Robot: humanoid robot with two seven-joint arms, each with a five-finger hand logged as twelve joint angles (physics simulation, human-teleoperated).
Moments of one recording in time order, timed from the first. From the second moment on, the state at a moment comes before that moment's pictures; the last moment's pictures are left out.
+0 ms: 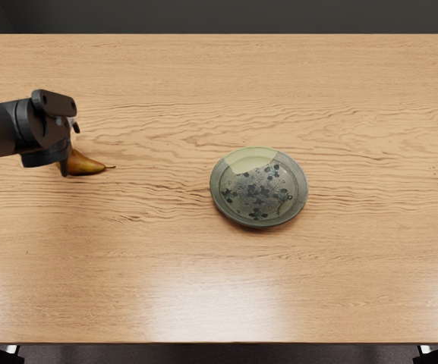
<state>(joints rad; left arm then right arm) -1.69 0.00 1.41 -0.94 -0.27 0.15 0.25 -0.10 0.00 -0.02 0.18 -0.09 0.15 -0.05</state>
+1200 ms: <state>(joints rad) -1.65 0.00 1.38 -0.94 -0.25 0.18 0.25 -0.10 0.00 -0.02 0.18 -0.09 0.15 -0.05</state>
